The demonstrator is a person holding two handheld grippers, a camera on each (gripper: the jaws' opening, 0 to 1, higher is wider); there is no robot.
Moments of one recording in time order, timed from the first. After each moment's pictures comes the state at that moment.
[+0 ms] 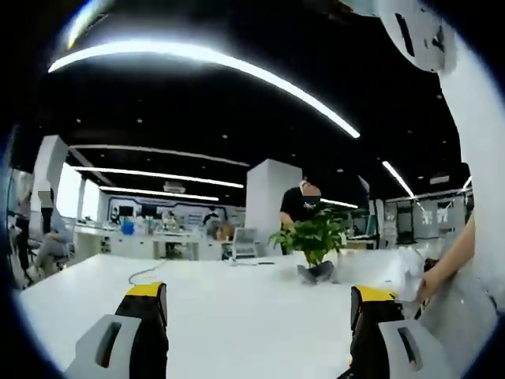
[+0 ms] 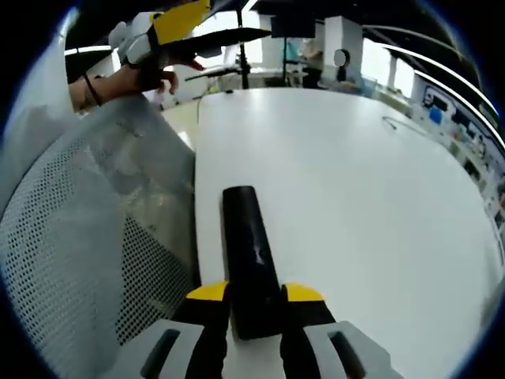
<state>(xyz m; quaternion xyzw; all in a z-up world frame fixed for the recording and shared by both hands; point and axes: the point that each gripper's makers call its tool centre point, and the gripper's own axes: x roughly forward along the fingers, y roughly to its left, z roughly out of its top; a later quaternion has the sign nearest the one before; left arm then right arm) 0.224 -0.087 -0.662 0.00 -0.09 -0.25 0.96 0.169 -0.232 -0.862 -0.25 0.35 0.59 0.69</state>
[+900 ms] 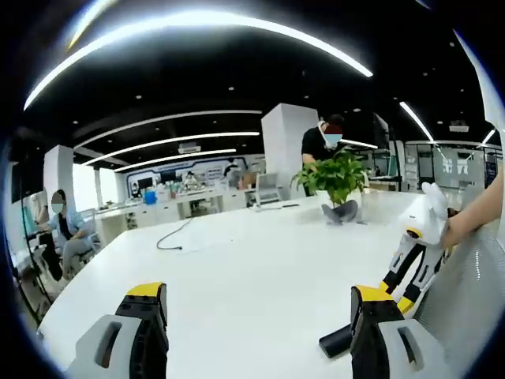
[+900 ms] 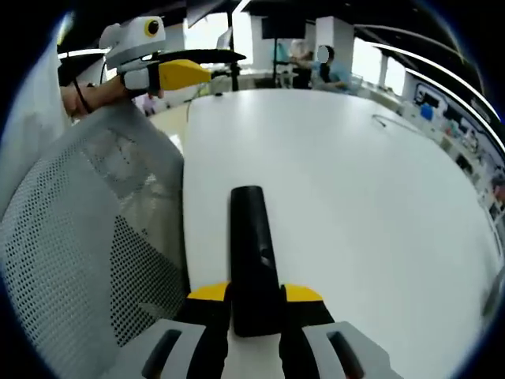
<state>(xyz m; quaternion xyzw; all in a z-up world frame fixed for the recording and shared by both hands) 0.225 -0.072 -0.715 0.05 0.07 -0.20 0.98 0.181 -0.237 -0.860 -0.24 0.35 0.56 0.71</state>
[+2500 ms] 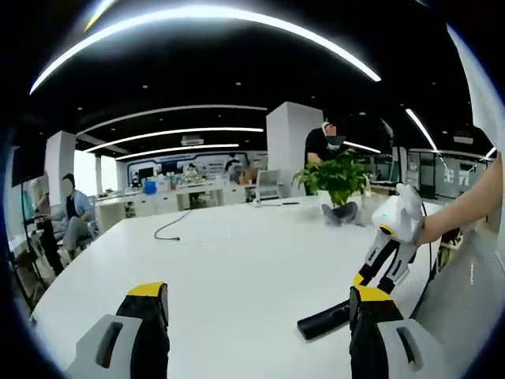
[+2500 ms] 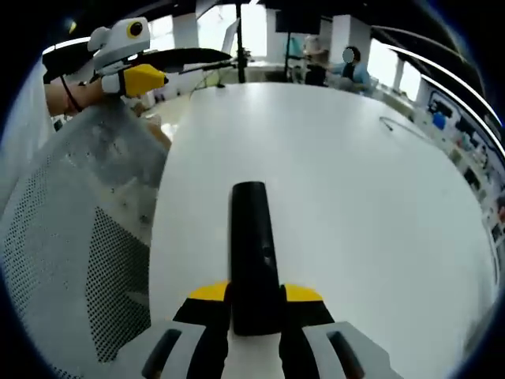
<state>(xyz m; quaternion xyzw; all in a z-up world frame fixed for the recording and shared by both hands) 0.224 -0.067 -0.728 0.04 0.11 -0.20 0.97 0.225 -0.235 -0.861 -0.28 0.35 0.58 0.68</state>
